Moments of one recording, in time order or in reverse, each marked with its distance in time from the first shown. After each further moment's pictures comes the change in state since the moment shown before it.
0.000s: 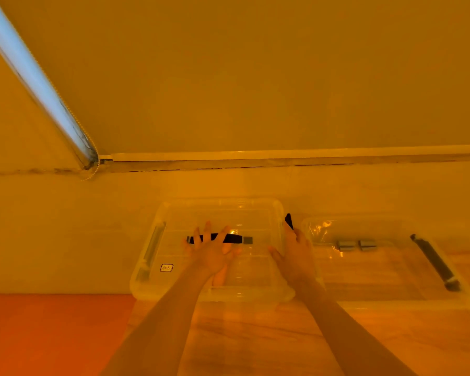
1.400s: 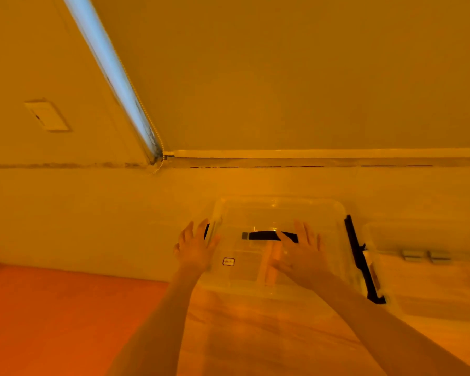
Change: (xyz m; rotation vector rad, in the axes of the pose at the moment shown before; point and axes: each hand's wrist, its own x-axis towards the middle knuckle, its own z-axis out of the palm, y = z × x) left_hand -0.014 -0.160 -0.018 -0.225 0.279 -0.283; right_hand -0.008 -0.086 0.054 -0.426 -0.269 -0.377
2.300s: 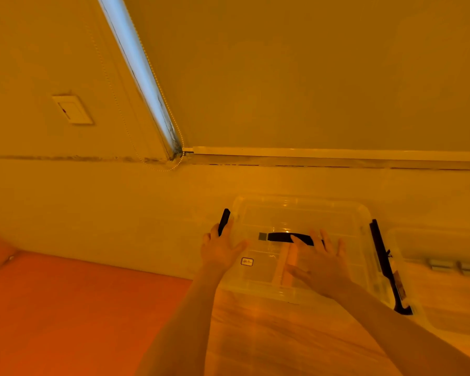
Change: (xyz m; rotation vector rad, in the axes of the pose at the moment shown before) left_hand 0.004 0.003 0.013 -0.011 -0.083 0.058; right_hand 0.000 -0.006 0.007 -0.062 -0.022 -0.026
